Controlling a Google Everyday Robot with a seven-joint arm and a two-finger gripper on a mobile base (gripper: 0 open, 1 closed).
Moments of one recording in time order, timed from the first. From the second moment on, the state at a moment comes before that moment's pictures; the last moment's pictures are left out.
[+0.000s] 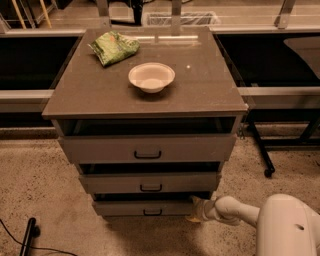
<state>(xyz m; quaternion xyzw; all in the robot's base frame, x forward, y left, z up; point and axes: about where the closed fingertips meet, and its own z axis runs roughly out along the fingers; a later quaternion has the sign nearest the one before) 0.573 -0.155 0.165 -0.61 0.72 0.10 0.32</state>
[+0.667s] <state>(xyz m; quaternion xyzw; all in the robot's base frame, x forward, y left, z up) 0.572 -0.155 0.165 -0.61 0.72 0.10 0.32</state>
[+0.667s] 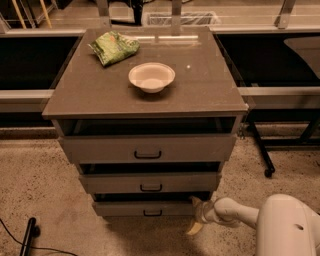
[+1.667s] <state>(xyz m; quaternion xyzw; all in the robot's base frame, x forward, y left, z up) 0.577 -0.155 0.195 -0.62 0.71 0.09 0.31</state>
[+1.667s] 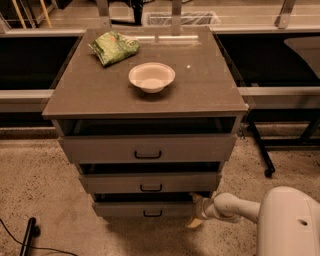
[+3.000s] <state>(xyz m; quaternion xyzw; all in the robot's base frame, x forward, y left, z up) 0.582 -0.155 0.190 -0.62 0.72 0.09 0.30</state>
